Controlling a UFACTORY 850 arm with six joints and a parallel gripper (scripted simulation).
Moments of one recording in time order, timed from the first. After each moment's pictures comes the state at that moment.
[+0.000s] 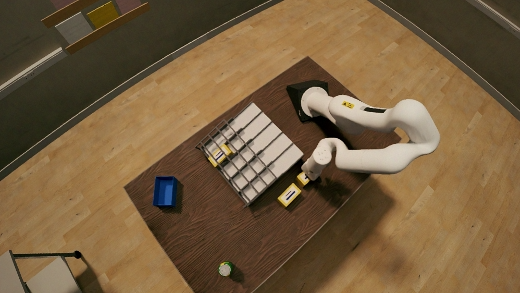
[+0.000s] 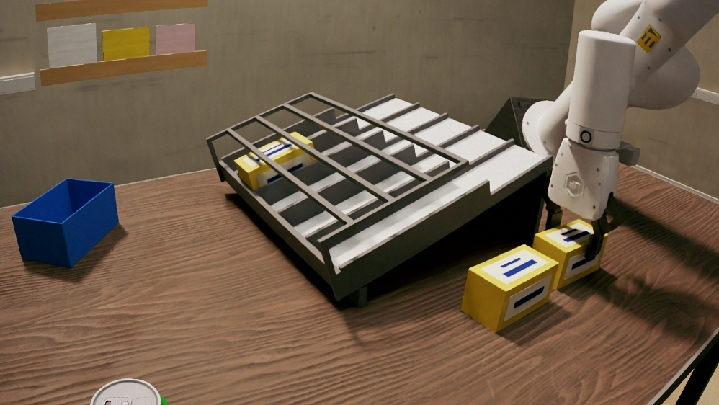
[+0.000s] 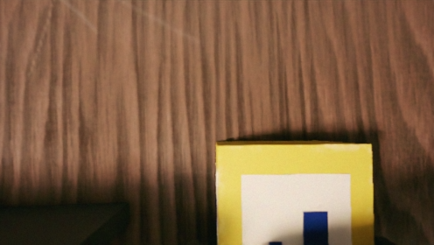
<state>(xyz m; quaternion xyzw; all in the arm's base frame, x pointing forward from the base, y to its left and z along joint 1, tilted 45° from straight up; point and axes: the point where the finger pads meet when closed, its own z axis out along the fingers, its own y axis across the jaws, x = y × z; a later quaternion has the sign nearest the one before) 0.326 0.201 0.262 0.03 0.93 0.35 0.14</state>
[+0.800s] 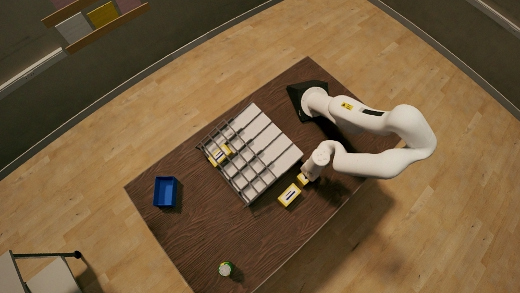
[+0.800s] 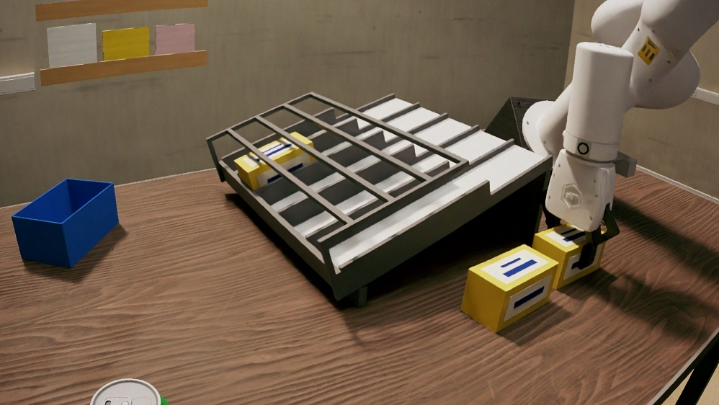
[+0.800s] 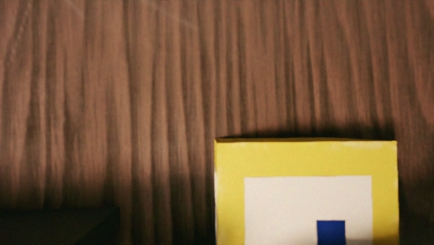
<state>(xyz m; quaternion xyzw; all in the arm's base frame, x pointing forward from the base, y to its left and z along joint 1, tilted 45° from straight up) 0.333 0.212 0.250 0.03 0.92 0.35 0.15</state>
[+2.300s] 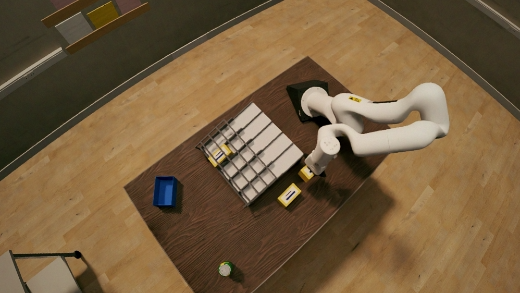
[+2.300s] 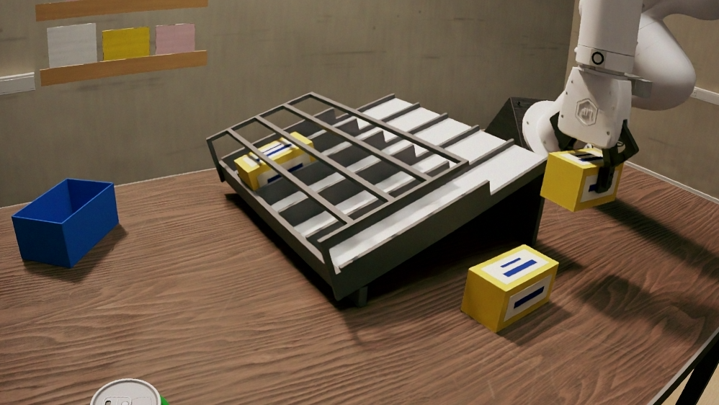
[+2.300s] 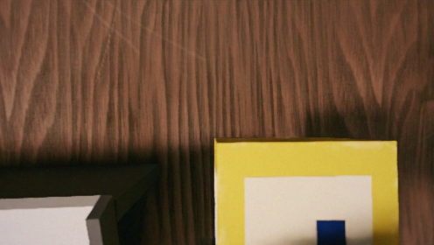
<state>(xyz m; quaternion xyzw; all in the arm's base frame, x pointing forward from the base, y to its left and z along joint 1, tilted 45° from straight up) 0.300 0.130 0.340 0.03 0.92 0.35 0.16</state>
